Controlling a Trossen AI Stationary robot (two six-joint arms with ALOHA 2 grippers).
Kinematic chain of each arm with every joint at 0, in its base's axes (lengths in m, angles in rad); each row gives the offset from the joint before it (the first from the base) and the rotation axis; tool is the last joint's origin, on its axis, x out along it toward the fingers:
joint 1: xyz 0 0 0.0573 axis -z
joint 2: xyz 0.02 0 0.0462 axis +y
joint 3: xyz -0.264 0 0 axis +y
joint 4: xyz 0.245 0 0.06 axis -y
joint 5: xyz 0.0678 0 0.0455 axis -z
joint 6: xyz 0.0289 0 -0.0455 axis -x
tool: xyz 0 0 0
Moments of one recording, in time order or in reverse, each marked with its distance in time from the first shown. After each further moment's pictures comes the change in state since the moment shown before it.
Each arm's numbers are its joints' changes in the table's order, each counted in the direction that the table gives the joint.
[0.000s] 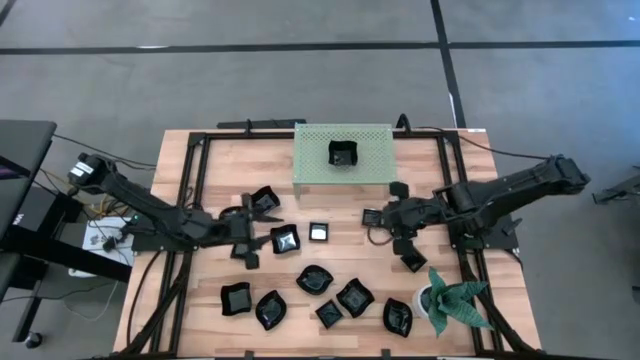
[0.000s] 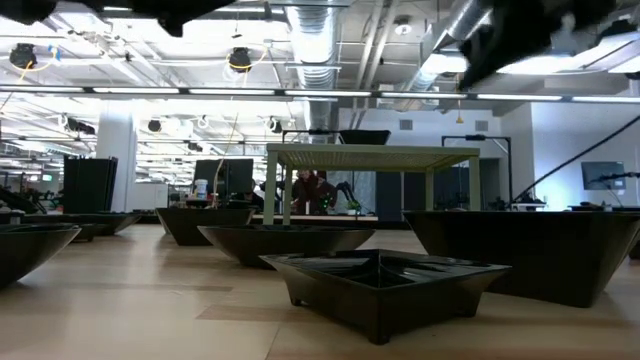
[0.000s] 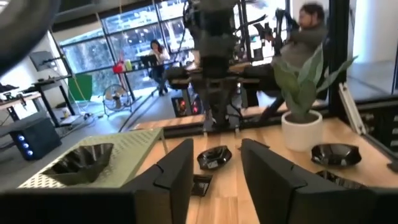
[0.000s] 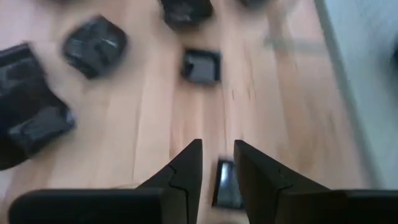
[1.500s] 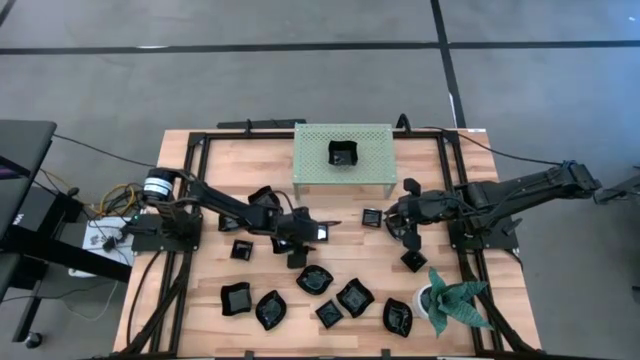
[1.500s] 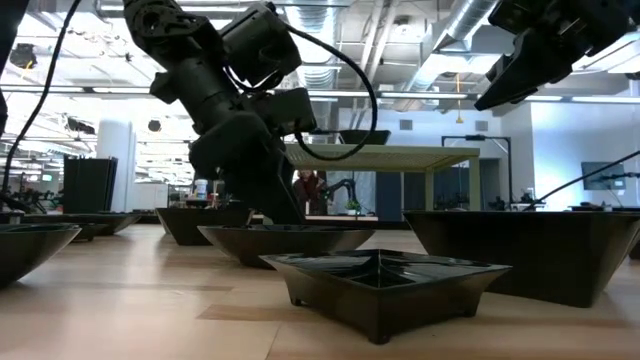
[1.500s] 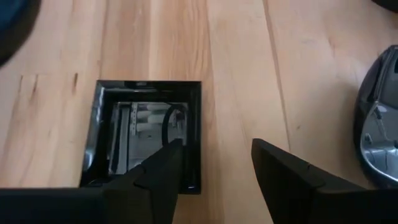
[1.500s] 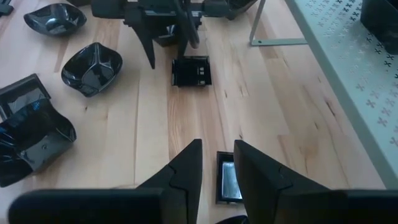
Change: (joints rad) left arm -0.338 0.742 -0.443 -0.613 0.545 0.240; right arm 0.051 -0.230 0.197 0.129 -0.025 -0.043
